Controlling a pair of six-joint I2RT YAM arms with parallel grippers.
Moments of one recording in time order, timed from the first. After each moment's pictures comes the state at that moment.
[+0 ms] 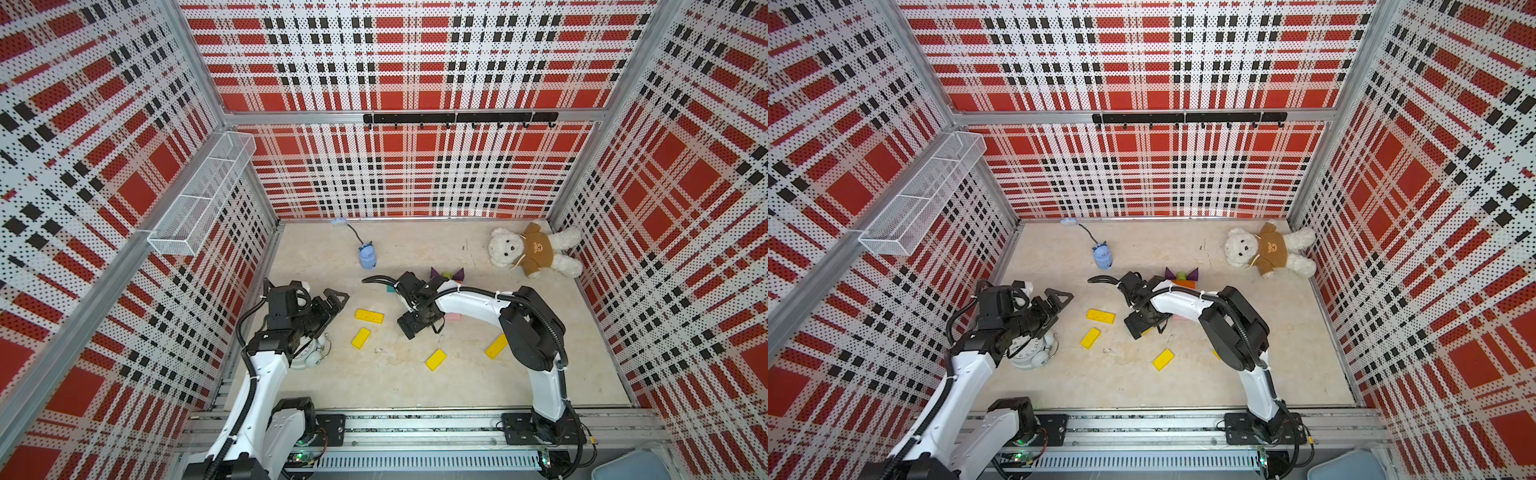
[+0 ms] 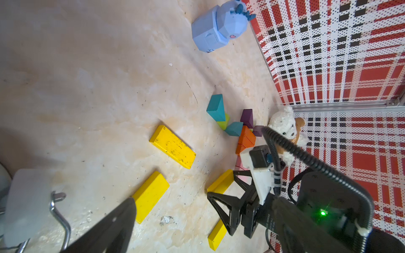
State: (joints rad) left arm 0.07 0.88 0.60 -0.43 0.54 -0.75; right arm 0.86 2.03 1.49 -0.82 0.07 0.28
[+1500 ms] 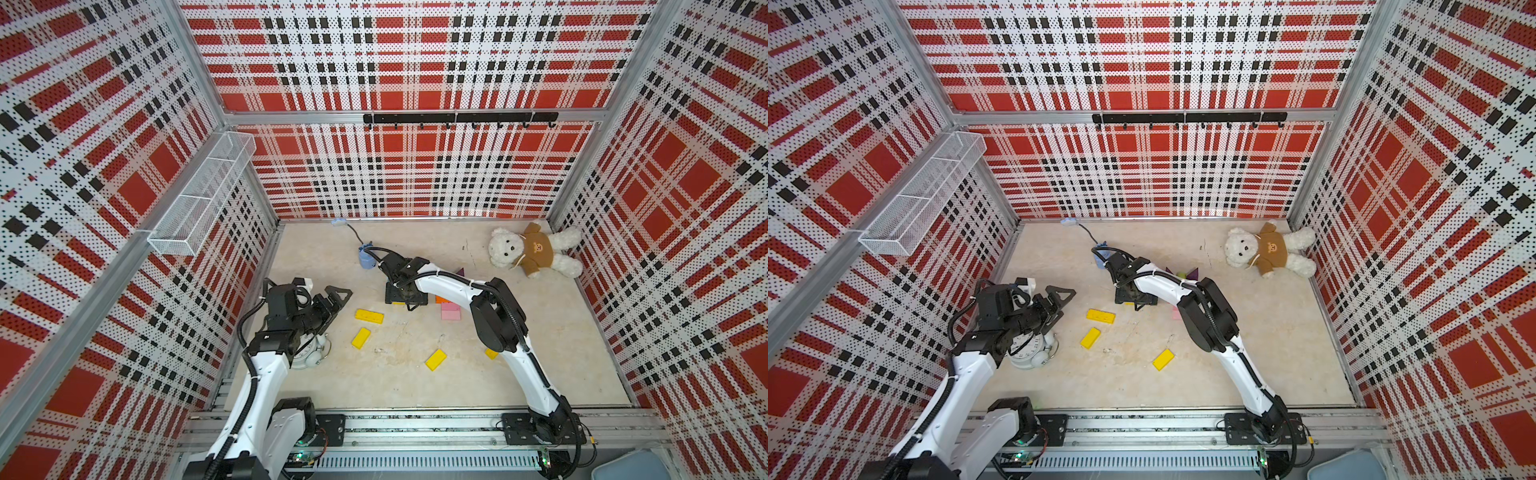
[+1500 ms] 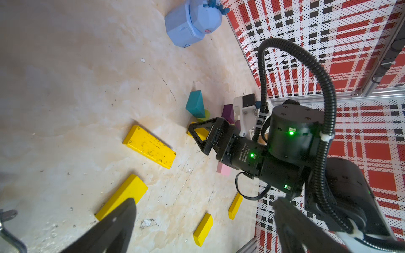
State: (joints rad) left arm 0.07 0.89 0.58 -0.34 0.63 -0.80; right arm 0.81 2.34 1.94 -0.90 0.19 0.82
